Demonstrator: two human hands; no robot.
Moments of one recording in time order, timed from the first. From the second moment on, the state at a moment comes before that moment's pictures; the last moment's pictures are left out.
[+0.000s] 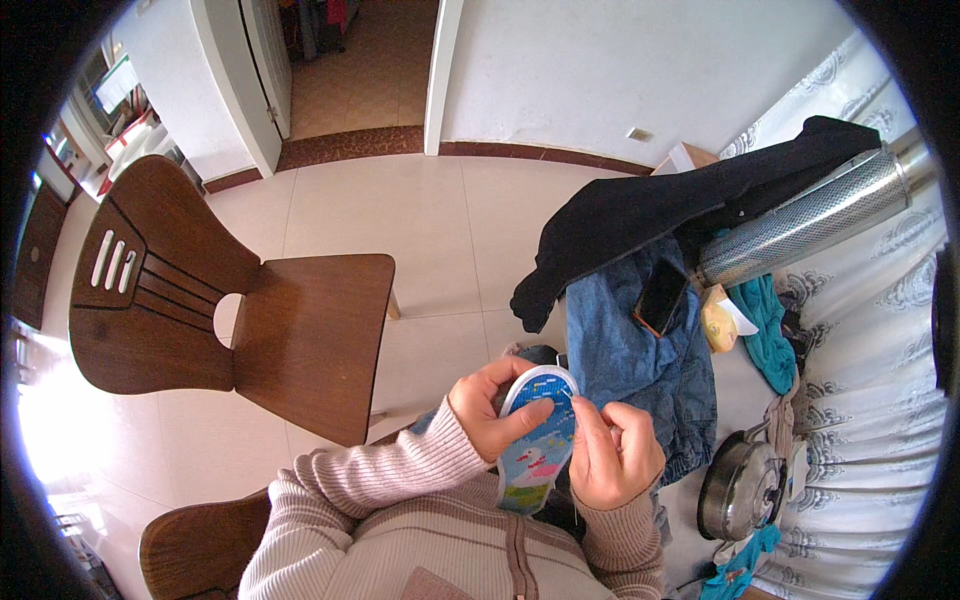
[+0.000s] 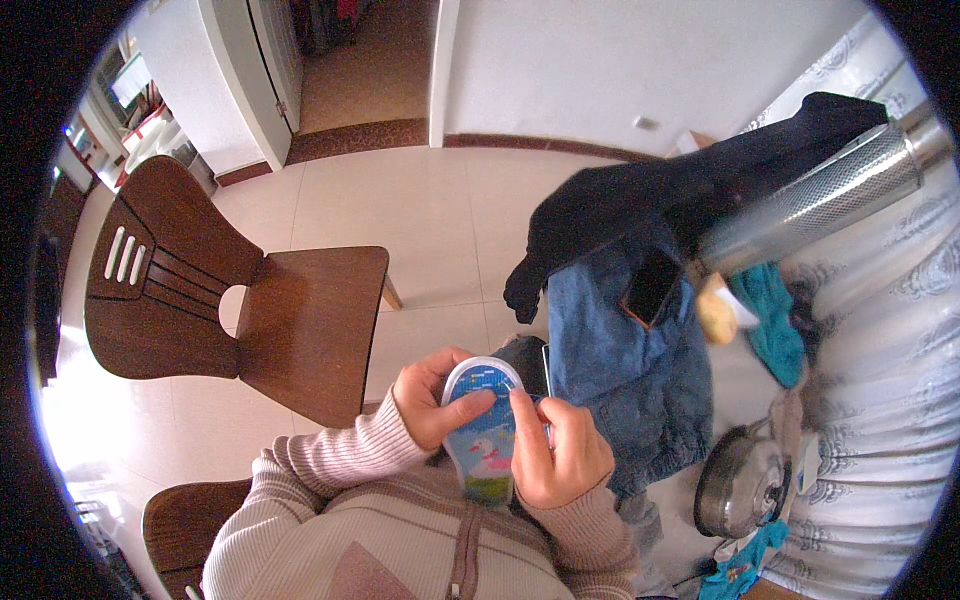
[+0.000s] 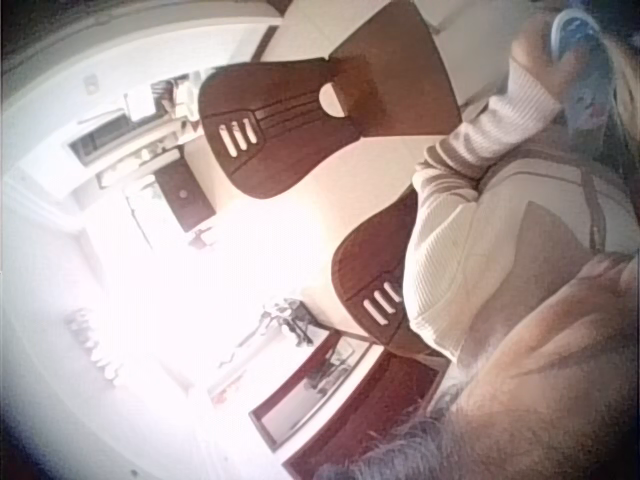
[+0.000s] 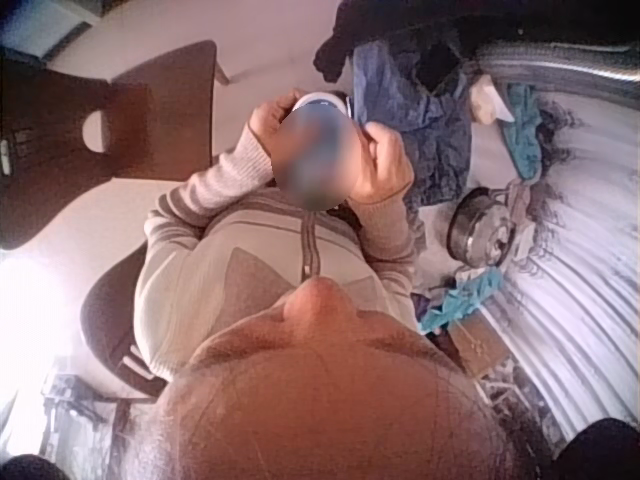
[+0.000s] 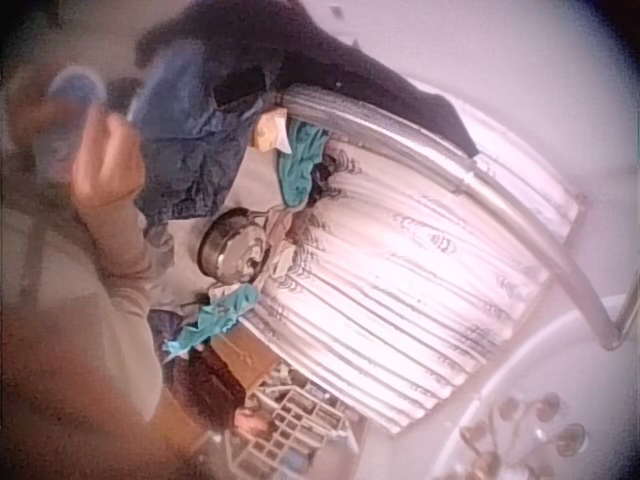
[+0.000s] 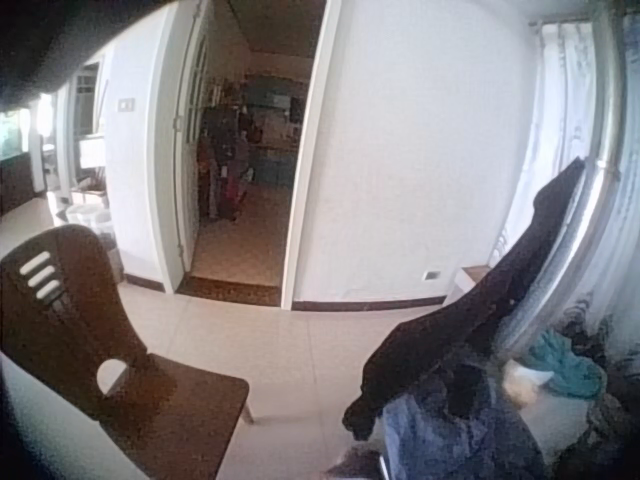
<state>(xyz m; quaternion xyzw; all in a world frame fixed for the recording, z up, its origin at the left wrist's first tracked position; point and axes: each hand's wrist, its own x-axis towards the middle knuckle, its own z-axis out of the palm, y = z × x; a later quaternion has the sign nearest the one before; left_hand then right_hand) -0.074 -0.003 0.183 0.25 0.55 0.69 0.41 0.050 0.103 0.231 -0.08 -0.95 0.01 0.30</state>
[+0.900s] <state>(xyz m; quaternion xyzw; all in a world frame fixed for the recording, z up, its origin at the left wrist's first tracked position) -0.074 0.003 0.168 0.34 0.51 0.73 0.29 0.036 0.146 0.162 -0.06 -0.48 0.87 0.08</state>
